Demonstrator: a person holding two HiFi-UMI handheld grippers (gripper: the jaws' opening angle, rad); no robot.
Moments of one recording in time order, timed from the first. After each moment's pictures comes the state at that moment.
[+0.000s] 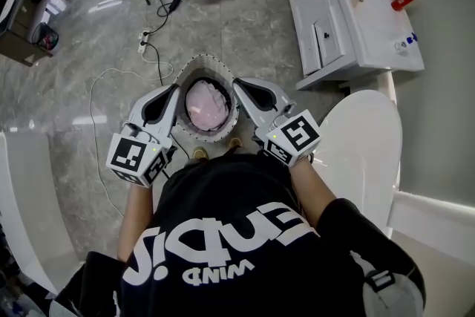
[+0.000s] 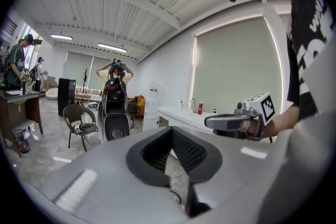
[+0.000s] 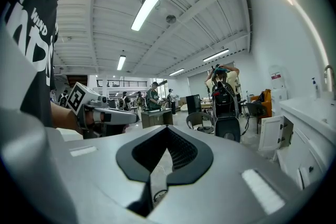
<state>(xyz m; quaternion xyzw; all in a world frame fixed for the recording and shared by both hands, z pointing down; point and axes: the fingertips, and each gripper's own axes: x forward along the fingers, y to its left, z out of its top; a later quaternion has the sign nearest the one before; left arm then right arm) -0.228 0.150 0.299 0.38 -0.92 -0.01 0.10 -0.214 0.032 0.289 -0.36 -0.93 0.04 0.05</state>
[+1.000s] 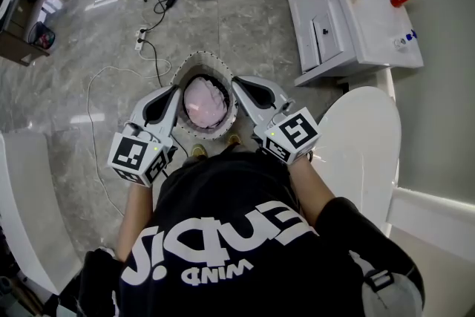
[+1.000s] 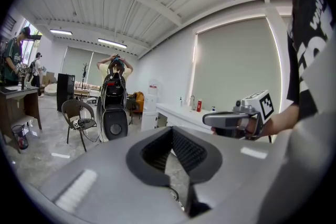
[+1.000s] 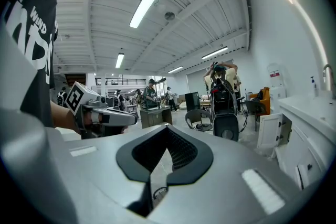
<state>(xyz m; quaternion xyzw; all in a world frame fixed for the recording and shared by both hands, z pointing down) -0.226 0.148 0.316 0.39 -0.91 -0.02 0.12 -0.216 0.032 0.300 -0.35 -0.93 0.04 0.07</state>
